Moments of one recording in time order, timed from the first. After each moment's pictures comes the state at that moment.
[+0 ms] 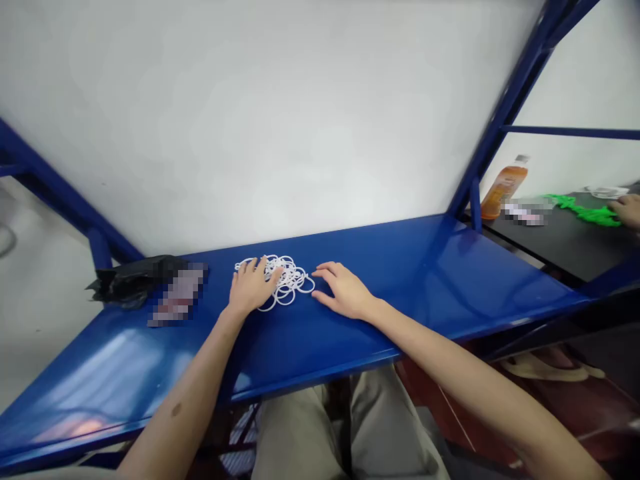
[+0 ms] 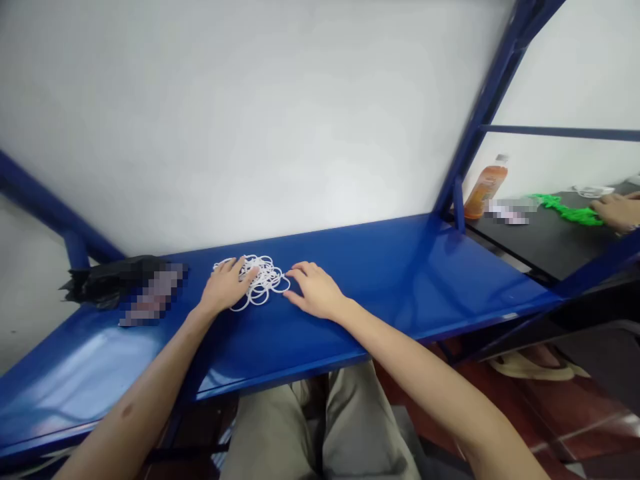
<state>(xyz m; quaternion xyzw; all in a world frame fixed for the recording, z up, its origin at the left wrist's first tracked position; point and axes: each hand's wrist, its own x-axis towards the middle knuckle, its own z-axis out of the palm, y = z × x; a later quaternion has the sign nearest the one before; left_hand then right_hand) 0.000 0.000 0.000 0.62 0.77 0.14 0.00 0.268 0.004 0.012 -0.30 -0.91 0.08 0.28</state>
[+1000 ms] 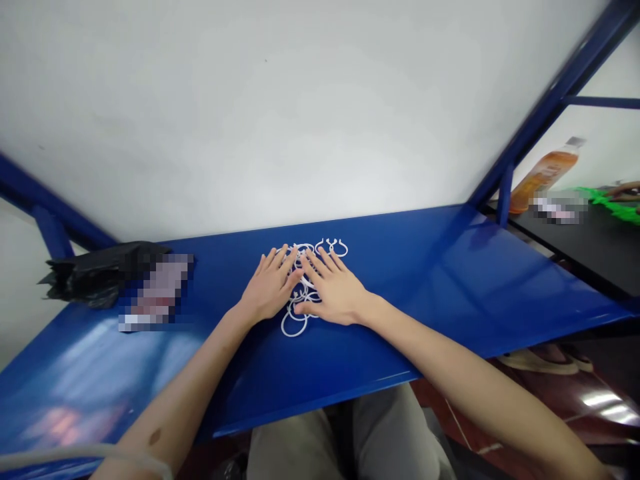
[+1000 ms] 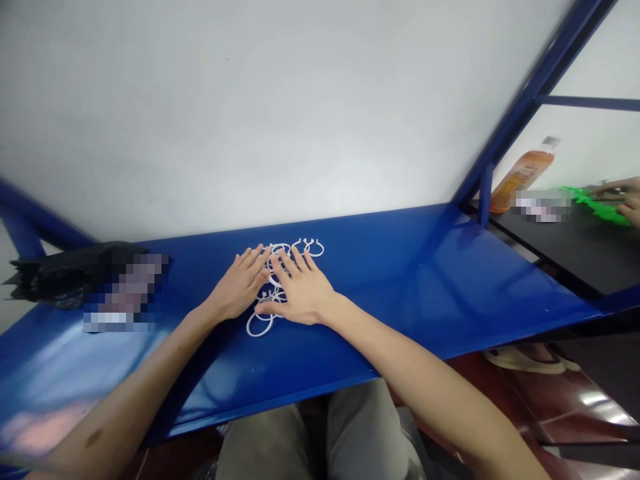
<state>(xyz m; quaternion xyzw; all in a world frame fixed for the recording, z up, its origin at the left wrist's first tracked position) 0.022 0.001 -0.005 0.75 0.63 0.17 0.07 0.231 0.028 0.003 -0.32 -0.93 0.10 0.17</state>
